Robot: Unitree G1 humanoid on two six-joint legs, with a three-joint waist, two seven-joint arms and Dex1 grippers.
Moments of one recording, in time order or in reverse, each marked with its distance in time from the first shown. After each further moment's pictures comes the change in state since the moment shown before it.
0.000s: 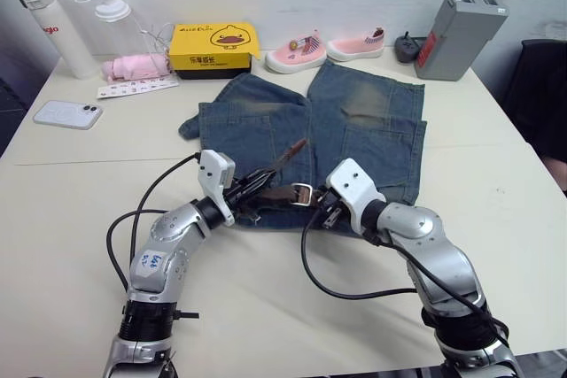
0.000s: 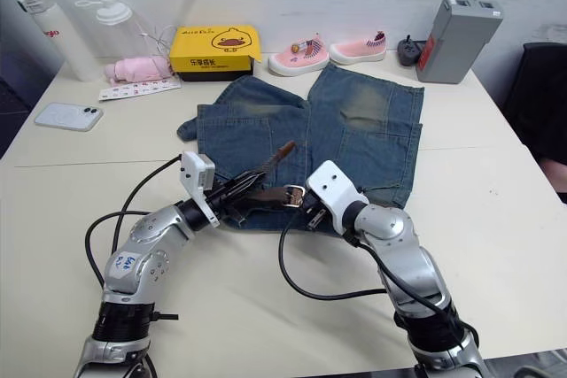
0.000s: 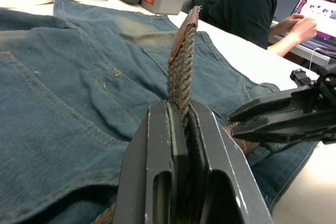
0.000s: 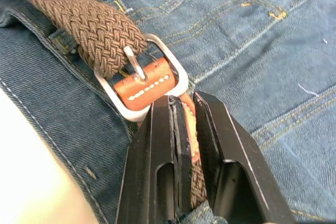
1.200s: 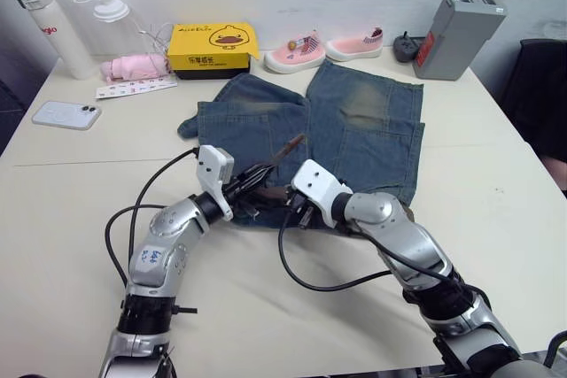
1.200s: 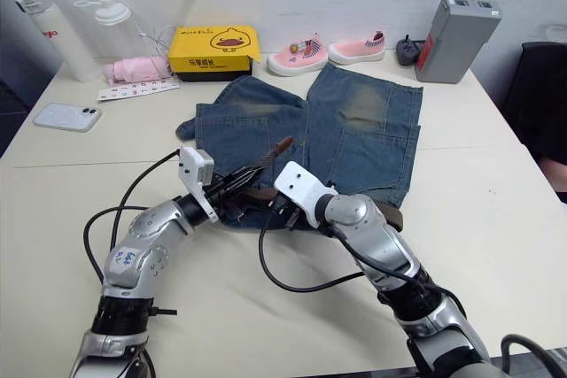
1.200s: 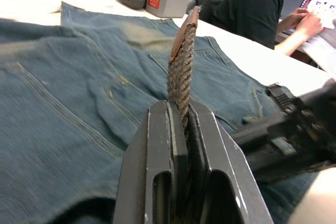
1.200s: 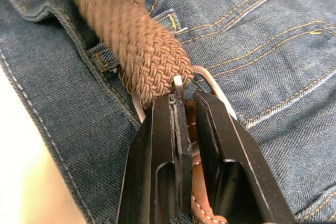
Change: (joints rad) left arm -0.079 0.040 -0.007 0.095 0.011 -0.064 -0.010; right arm -0.184 -0.020 0.196 0.197 0.045 -0.047 -0.013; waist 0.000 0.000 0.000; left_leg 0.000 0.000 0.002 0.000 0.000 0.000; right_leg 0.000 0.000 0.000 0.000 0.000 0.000
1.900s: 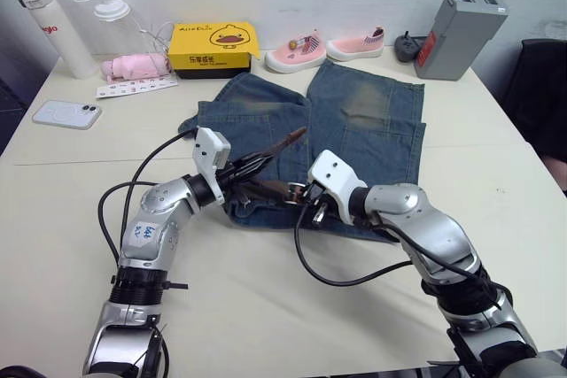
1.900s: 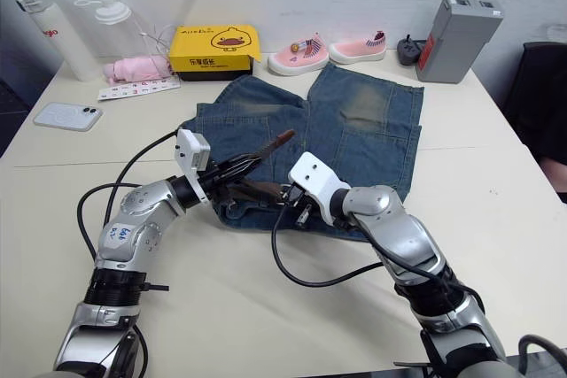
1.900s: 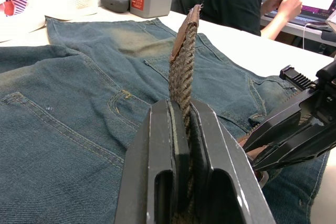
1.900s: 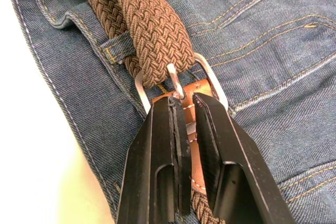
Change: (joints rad) left arm -0.094 0.072 -0.002 0.119 0.004 -0.050 -0.144; right arm -0.014 -0.066 -0.099 -0.065 0.131 0.099 0.072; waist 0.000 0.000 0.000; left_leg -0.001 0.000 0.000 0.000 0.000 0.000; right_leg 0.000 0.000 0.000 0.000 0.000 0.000
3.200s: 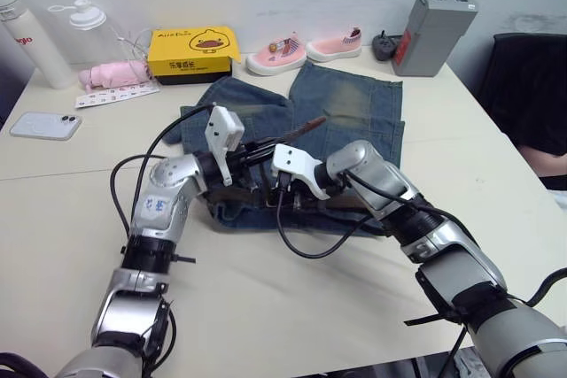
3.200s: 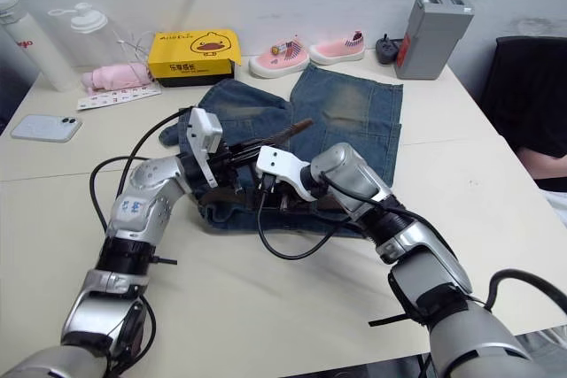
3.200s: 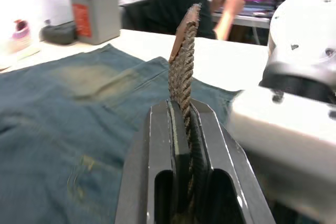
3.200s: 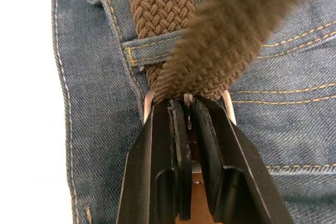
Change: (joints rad) left arm -0.262 0.011 -0.054 0.280 0.051 -0.126 -0.200; right arm -0.396 0.149 0.216 0.759 -0.125 -0.413 0.449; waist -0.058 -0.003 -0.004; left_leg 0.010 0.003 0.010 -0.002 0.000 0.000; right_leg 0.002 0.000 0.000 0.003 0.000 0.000
